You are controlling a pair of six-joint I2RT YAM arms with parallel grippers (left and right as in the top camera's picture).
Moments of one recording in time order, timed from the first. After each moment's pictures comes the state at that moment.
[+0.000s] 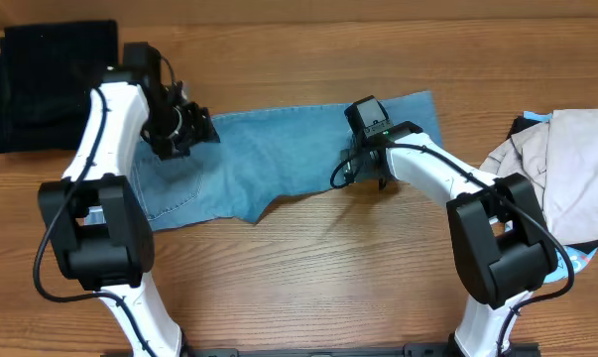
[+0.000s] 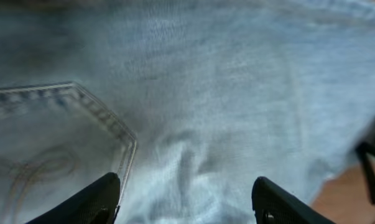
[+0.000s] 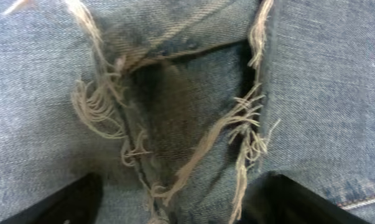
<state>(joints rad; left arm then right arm) 0.06 2.06 1.67 -1.11 0.34 -0.22 0.40 1.98 1.27 -0.61 0.21 0.23</state>
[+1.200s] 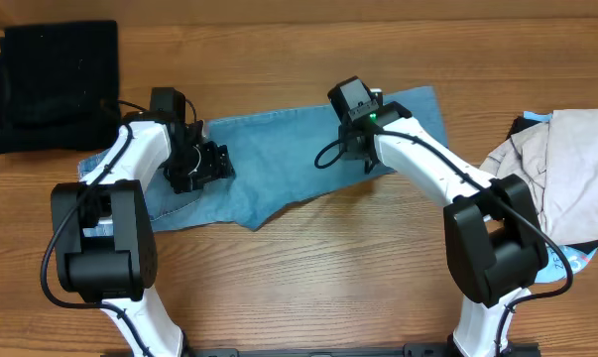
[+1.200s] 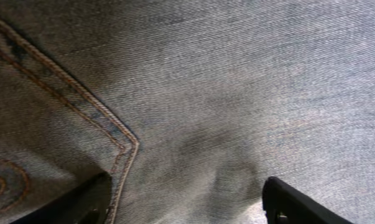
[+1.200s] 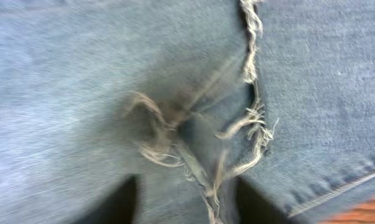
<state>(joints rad) 0.01 1.99 1.31 -0.84 0.30 -0.21 0.45 2.00 1.47 -0.74 0.27 0.44</state>
